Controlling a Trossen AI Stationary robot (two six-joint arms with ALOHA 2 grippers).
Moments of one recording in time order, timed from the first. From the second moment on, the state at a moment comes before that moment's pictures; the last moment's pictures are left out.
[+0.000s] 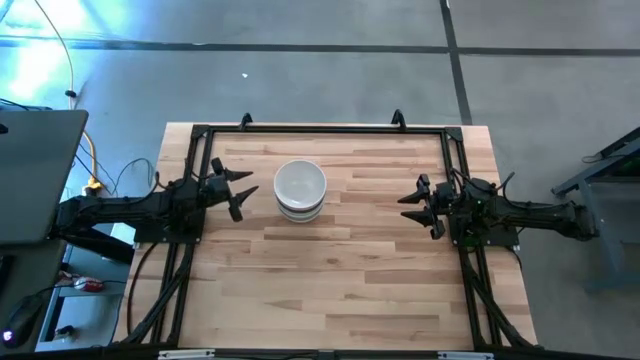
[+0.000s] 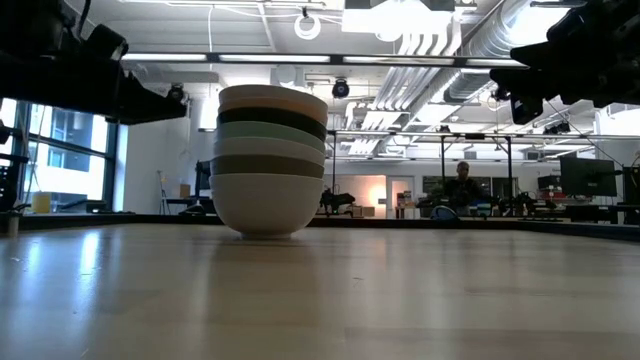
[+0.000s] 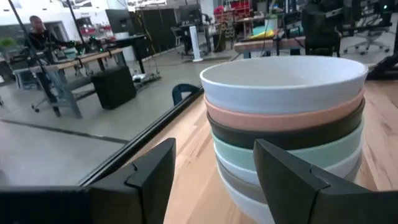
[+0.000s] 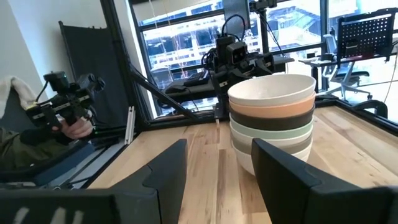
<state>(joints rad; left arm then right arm) 0.26 0.27 0.01 0.19 -0.30 0.15 -0.17 0.23 0.01 0.31 -0.29 0.18</state>
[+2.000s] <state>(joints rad) 0.26 0.27 0.01 0.30 -0.11 -0.03 -0.19 0.23 0.01 0.30 -0.16 0.11</state>
